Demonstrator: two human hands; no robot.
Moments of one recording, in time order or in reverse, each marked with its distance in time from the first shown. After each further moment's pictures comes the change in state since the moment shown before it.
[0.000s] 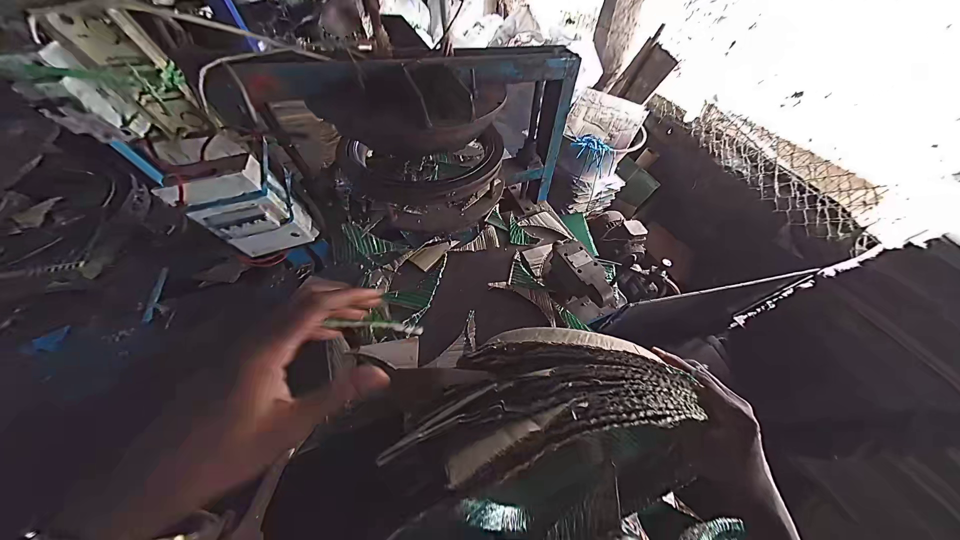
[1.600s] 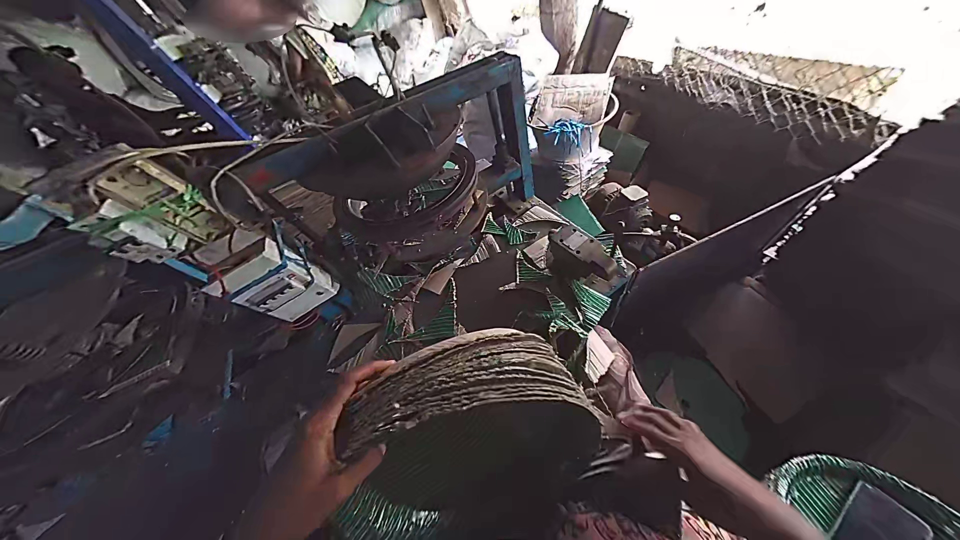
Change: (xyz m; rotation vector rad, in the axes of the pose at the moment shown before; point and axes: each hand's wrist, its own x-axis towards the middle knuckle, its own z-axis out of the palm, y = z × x) left_hand -0.027 -0.015 0.010 -0.158 -0.104 0.004; right_hand -0.107 -0.005 0.045 -0.131 -0.440 0.242
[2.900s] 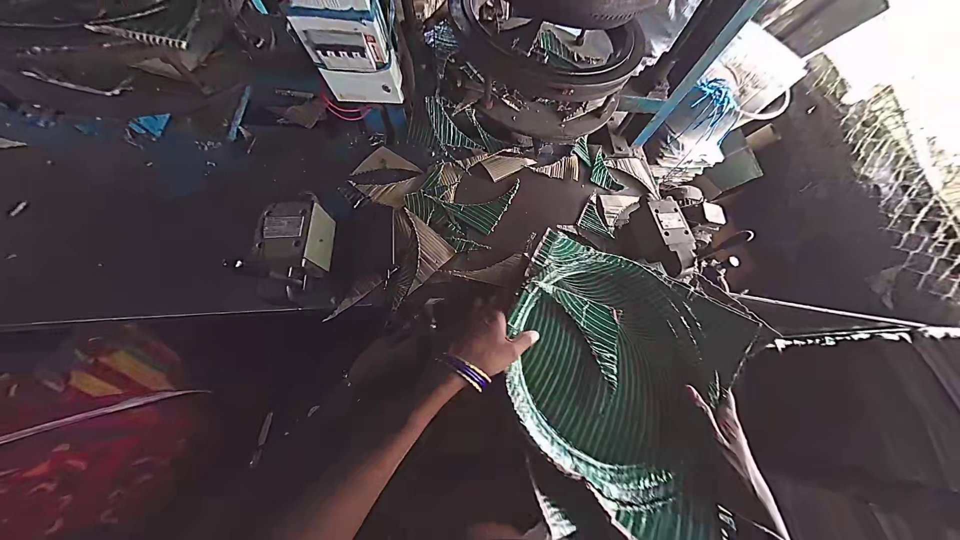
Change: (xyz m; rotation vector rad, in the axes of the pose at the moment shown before) left_hand 0.005 0.012 0.173 -0.268 -0.287 -0.869; right_hand 0.043 -0.023 -0.040 0.110 0.232 0.462
